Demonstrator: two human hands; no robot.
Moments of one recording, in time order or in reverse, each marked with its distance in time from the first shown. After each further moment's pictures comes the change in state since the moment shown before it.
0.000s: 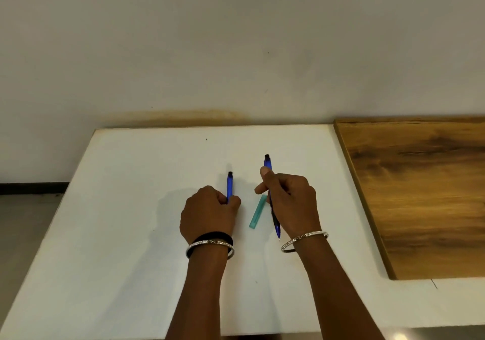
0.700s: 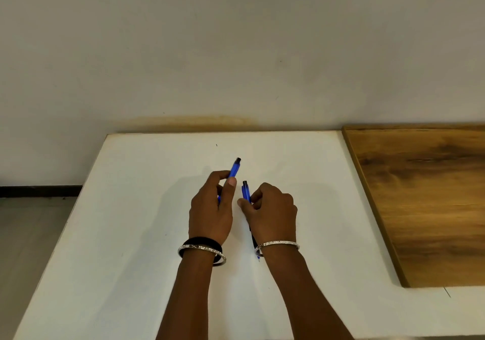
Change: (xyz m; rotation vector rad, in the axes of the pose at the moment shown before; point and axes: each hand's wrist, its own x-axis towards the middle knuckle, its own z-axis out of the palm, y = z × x) left_hand 0.024 -0.024 -0.013 -0.418 -0.056 0.322; right_hand -0.014 -0.011 0.059 -0.468 0.002 -0.025
